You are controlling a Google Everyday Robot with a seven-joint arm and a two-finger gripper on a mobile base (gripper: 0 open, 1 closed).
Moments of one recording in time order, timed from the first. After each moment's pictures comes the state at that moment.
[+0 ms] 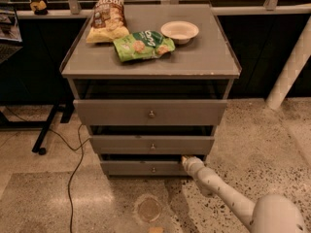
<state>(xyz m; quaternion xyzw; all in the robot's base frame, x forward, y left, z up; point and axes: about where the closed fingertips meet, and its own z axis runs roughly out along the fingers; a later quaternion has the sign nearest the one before) 0.749 -0.205 0.223 -0.03 0.86 0.10 0.49</state>
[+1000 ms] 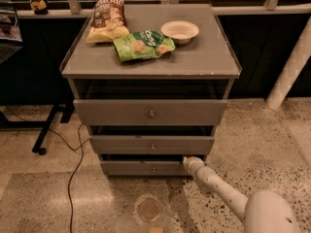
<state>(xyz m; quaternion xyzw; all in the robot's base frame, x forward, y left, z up) 0.760 -0.217 0.208 0.00 0.87 0.09 0.48</state>
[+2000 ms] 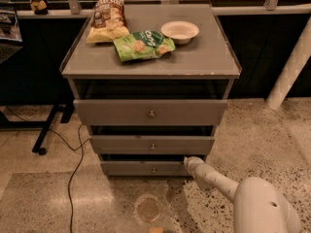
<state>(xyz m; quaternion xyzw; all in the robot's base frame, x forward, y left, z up) 0.759 -0.229 0.194 0.01 0.89 0.06 0.44</state>
